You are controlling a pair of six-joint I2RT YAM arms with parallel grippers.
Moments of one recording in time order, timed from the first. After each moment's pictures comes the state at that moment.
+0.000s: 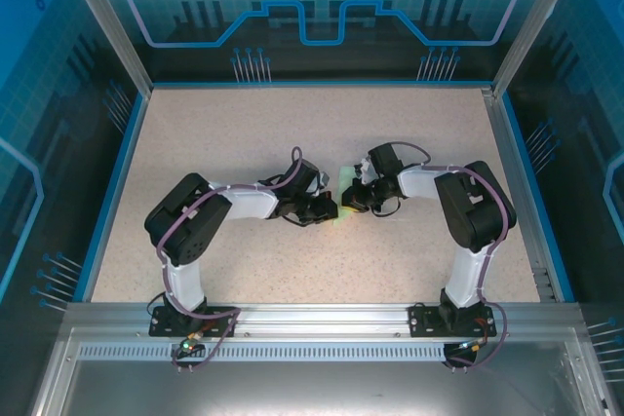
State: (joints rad) left arm -0.64 1.87 0.95 0.00 0.49 -0.88; right arm 0.38 1.88 0.96 -0.23 -0.63 0.61
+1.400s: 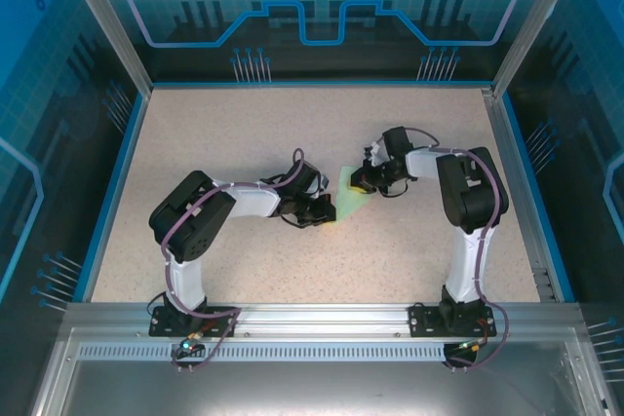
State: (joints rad) left arm -0.64 1.90 0.97 -0.07 0.49 -0.83; right arm 0.23 2.05 1.17 -0.30 -0.73 0.51
